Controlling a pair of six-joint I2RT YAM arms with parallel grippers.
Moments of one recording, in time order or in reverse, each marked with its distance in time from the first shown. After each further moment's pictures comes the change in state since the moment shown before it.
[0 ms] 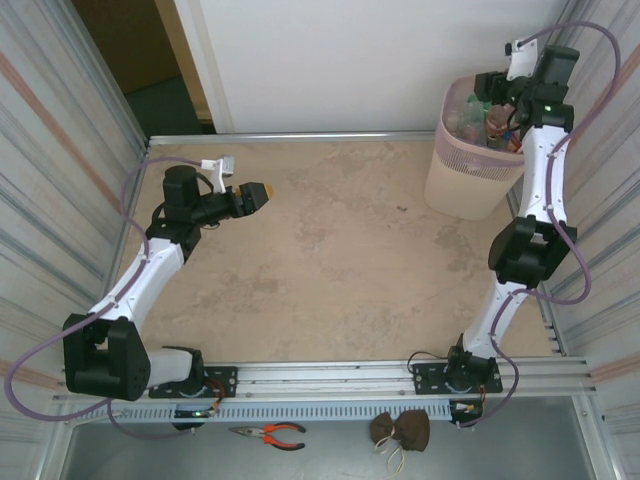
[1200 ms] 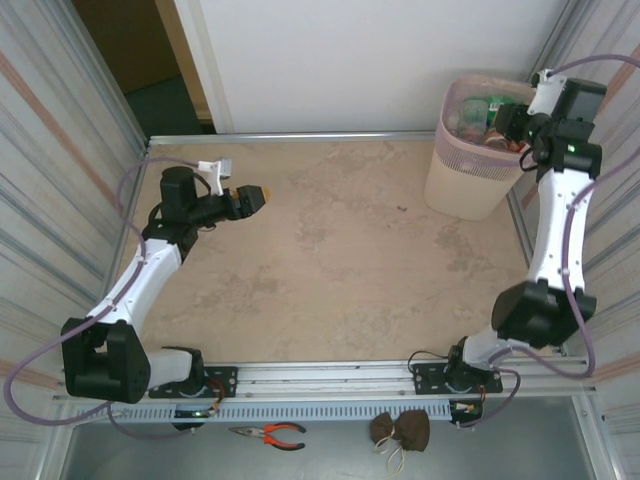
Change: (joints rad) left arm 0.020 -0.016 0.011 -0.098 -0.036 0.098; right arm -0.047 -0.522 -0.494 -0.125 0.065 0.181
